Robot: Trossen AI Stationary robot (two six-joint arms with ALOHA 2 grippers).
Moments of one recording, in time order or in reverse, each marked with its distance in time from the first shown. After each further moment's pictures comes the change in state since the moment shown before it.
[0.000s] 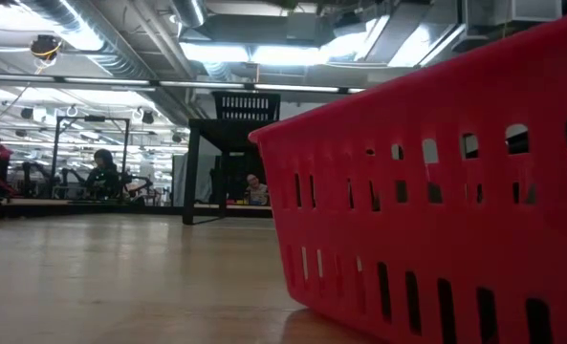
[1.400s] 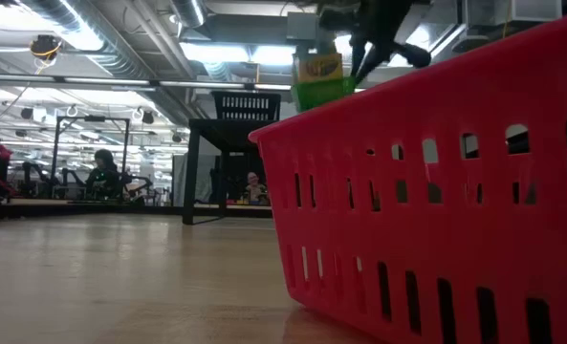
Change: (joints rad) left arm -0.004 -0.001 -0.016 -0.003 0.103 0.053; right arm -0.382 0.044 -0.001 -0.436 0.063 0.722
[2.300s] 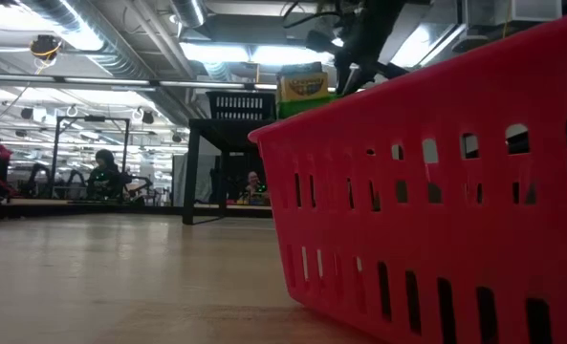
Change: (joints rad) left arm -0.001 0.000 0.000 0.002 0.029 -0.001; right arm -0.063 0.099 -0.001 0.075 -0.130 -0.072
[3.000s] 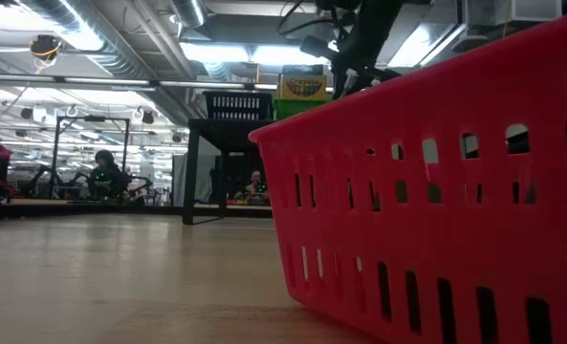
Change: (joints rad) left arm 0.020 0.000 0.000 0.003 0.025 0.016; right arm -0.003 0.032 0.001 0.004 -0.080 0.009
